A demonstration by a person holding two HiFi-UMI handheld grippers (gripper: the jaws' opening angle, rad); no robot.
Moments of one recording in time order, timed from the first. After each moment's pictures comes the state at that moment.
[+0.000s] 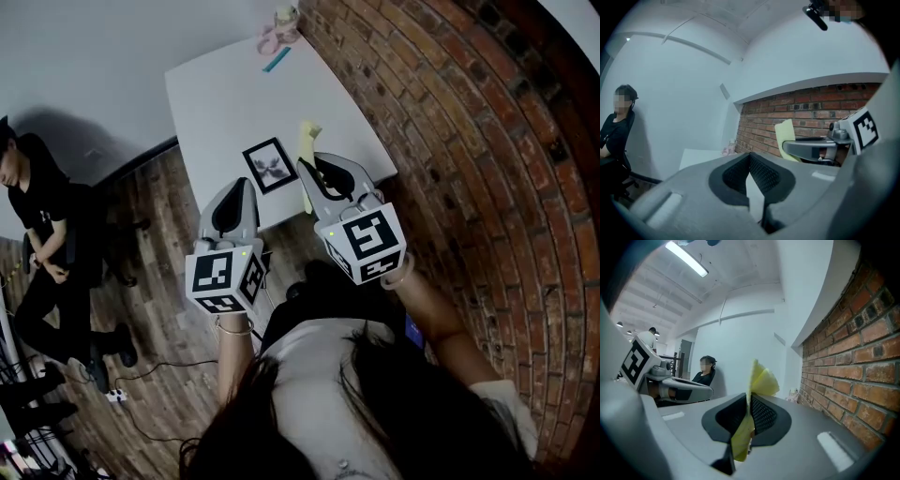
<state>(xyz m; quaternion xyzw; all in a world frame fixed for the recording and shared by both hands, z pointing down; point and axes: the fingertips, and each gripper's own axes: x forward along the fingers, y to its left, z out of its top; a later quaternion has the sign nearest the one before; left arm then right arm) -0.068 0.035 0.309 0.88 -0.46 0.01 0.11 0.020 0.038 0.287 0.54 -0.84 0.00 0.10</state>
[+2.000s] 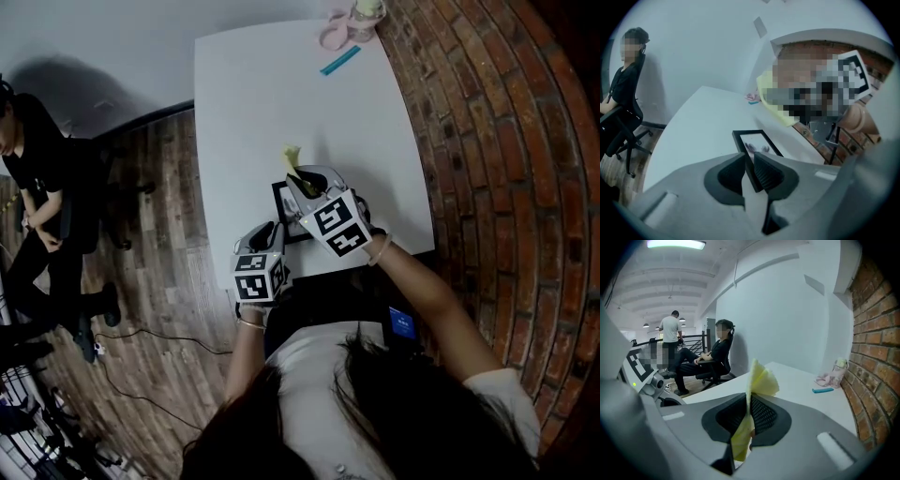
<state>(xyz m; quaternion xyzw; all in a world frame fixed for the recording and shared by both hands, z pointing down) -0.059 -0.097 0.582 0.78 -0.48 0.20 0.35 -0.031 -0.190 0.495 0.35 -0.89 0.08 0.28</state>
